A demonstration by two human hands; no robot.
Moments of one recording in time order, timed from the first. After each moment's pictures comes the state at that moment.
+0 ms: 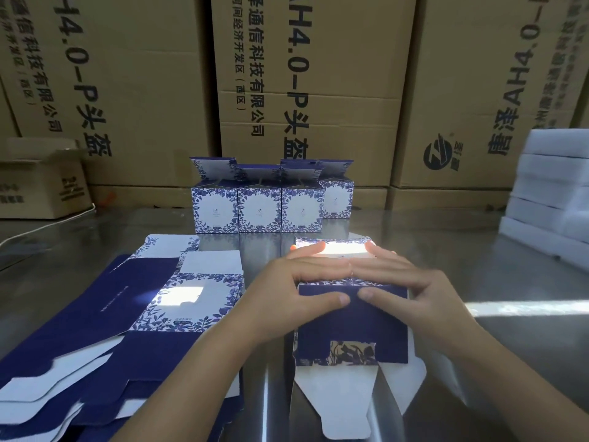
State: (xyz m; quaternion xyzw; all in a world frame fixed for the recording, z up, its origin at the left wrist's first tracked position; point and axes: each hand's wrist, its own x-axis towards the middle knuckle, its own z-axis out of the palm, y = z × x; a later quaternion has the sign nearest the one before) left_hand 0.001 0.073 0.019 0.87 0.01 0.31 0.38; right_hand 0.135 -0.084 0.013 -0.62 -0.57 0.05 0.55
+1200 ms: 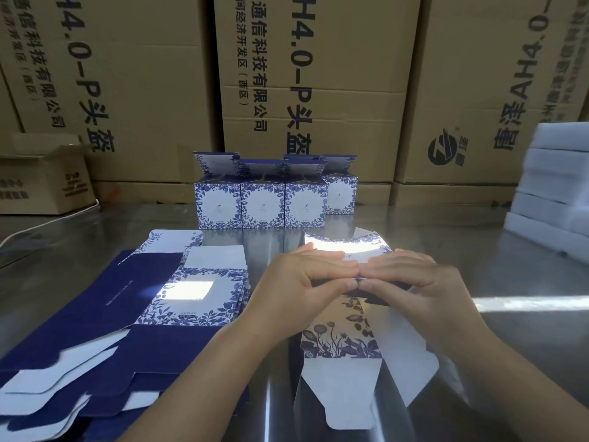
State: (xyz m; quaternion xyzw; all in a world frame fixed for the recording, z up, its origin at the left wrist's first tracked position) left_hand 0.006 0.063 0.017 0.86 -0.03 0.40 0.32; right_hand 0.140 -0.076 0.005 -0.61 -0.60 -0.17 0.50
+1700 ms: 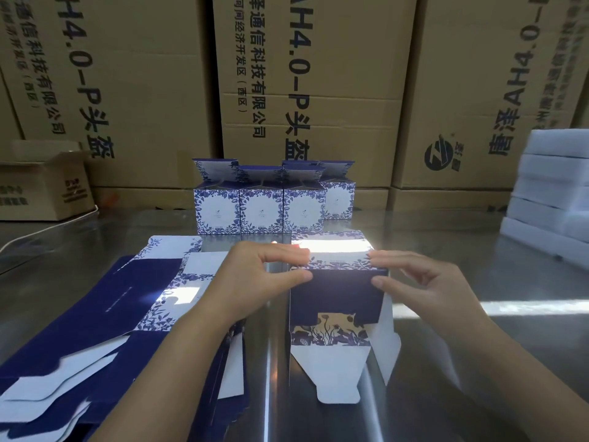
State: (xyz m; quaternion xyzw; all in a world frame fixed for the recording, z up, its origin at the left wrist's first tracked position) left_hand -0.016 0.100 0.030 0.84 0.08 0.37 0.40; right_hand 0.165 -0.083 0.002 -0.61 -0.53 -0.01 0.59
